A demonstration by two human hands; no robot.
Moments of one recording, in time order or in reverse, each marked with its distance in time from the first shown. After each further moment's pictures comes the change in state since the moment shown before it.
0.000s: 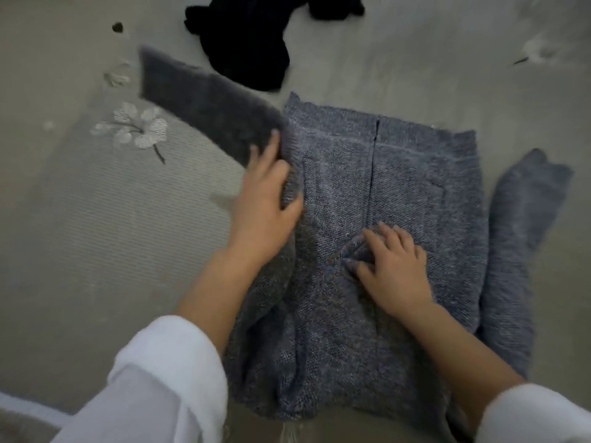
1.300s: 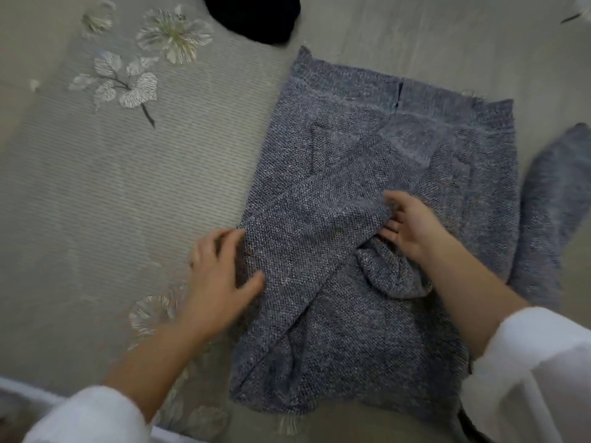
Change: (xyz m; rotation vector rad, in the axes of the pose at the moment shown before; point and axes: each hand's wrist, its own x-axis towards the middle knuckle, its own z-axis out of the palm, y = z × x) left_hand -0.125 -0.099 0.021 0.243 -0.292 -0.297; right_hand 0.078 0.012 0.015 1.581 -0.195 0.764
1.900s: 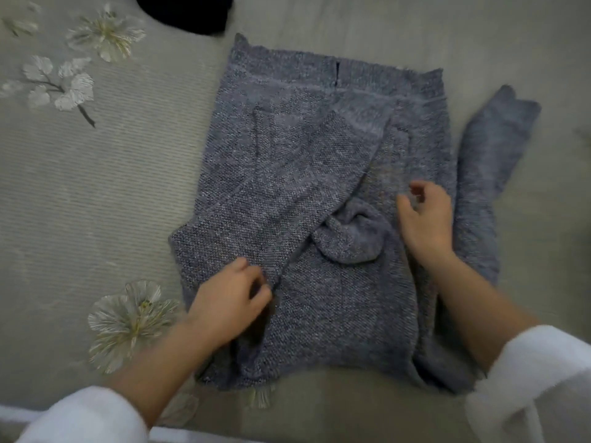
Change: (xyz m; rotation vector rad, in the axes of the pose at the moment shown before) left_hand -0.029 0.071 0.027 0.123 -0.296 0.208; right_hand -0.026 0.030 -0.110 -0.788 0.513 -0.698
